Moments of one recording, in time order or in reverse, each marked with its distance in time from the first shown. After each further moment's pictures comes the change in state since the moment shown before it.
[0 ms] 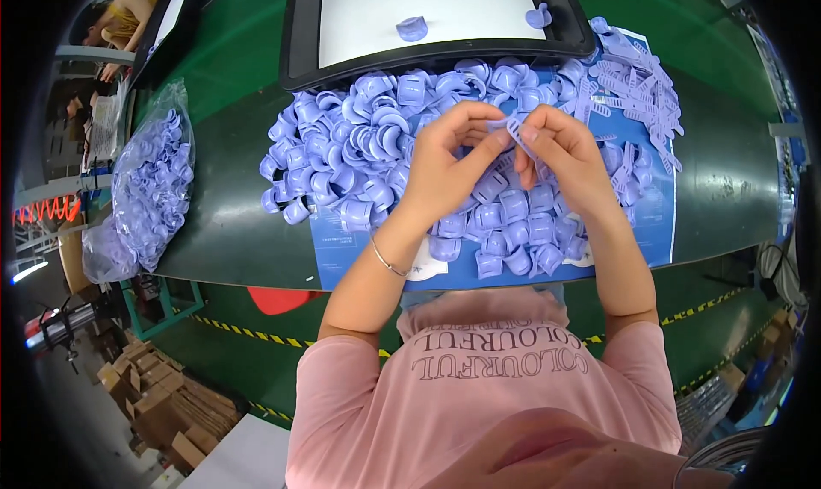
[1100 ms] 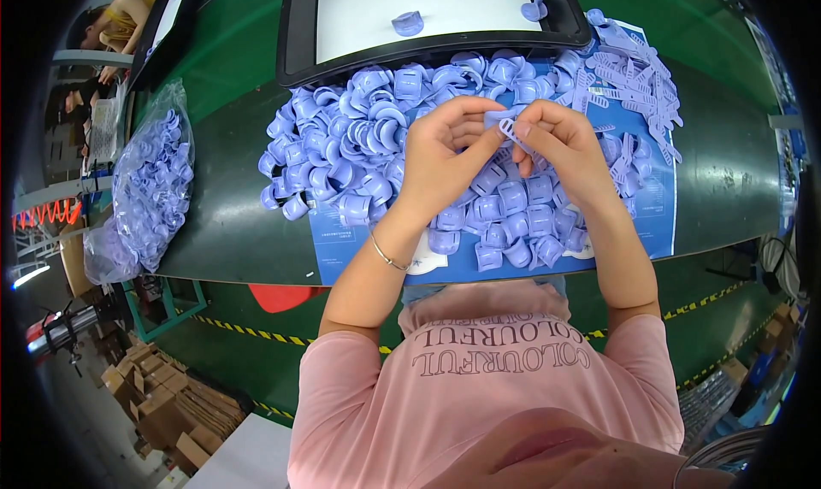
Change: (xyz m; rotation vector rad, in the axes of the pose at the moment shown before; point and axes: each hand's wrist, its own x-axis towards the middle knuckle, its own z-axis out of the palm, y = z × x) left_hand -0.002 0.013 0.004 -0.087 0.015 -0.043; right_hand -0.001 0.000 0.000 -0.010 0.015 -0.007
